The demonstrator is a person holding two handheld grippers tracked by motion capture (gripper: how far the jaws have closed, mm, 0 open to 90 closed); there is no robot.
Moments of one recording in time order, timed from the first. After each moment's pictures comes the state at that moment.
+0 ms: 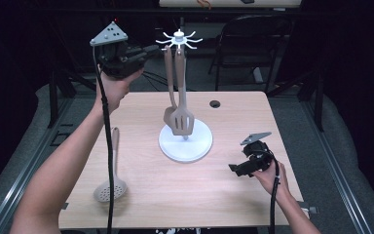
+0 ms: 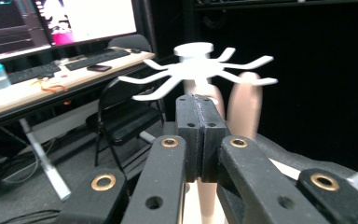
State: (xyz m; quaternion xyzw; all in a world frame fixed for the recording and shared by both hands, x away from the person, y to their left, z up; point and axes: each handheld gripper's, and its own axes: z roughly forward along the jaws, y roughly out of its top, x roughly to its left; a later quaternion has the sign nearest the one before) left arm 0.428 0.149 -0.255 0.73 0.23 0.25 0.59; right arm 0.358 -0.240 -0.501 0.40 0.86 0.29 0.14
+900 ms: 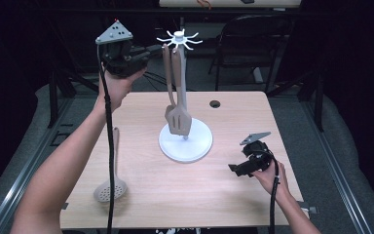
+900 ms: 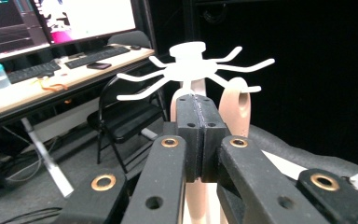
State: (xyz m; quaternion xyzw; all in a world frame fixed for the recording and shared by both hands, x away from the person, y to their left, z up) left arm 0.436 0.143 -0.251 0.74 0.24 0.26 0.57; right arm 0.359 -0.239 -0.502 0.40 0.86 0.29 0.14
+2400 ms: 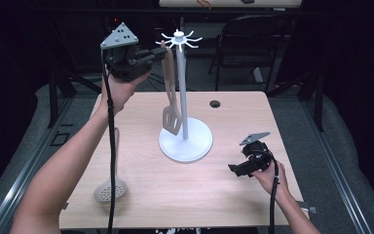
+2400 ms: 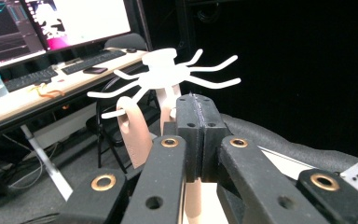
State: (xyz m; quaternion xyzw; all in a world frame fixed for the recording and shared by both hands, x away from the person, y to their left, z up) left arm 0.423 0.131 -0.250 0.75 0.22 0.26 0.57; right arm 0.358 -0.238 -0.501 0.40 0.86 0.29 0.14
